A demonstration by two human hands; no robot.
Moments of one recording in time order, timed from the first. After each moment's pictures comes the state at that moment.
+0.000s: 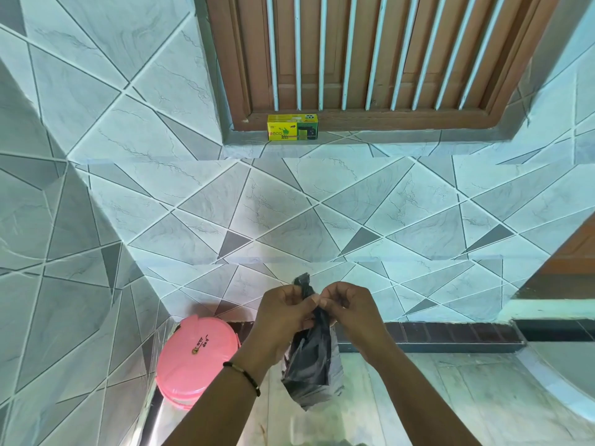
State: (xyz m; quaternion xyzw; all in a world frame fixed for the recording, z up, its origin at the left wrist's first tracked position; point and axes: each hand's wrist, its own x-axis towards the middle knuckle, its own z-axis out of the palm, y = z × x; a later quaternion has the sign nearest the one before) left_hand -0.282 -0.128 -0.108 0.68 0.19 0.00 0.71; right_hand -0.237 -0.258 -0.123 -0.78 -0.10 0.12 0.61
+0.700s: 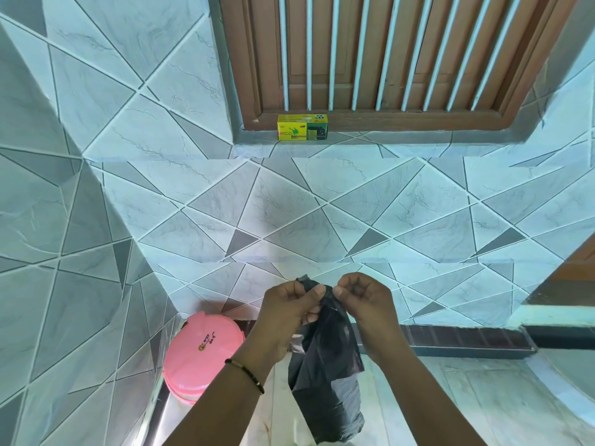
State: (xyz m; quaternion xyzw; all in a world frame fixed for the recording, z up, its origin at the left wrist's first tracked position) left_hand -0.284 -0.122 -0.107 0.62 0.19 0.02 0.76; right_hand -0.242 -0.257 -0.112 -0.67 -0.04 0.09 0.73
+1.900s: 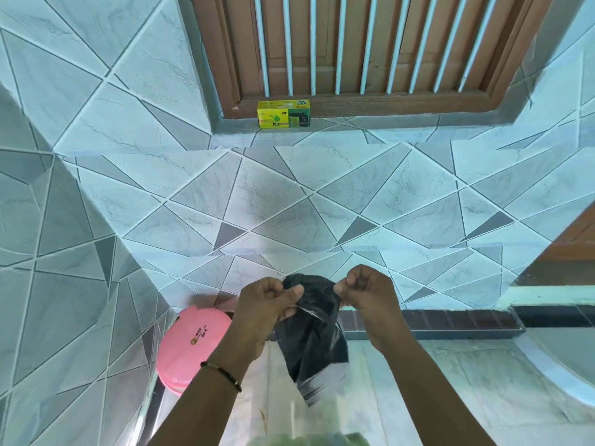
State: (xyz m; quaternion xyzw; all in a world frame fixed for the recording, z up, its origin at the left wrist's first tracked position) left_hand -0.279 -0.119 -0.115 0.61 0.22 0.03 0.76; right_hand -0.225 -0.287 -0.117 -0.69 -0.02 0.11 0.72
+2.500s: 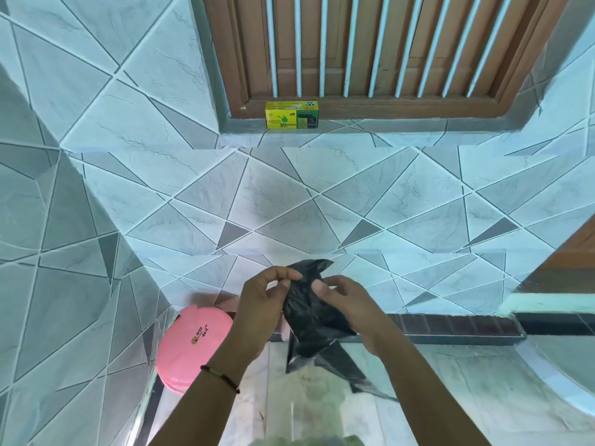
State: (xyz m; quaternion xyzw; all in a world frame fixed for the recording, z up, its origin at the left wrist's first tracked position) left_hand -0.281 -0.113 -0.104 0.68 0.15 0.09 0.71; right_hand -0.230 -0.264 -0.109 -0.75 -0.03 0.28 0.60
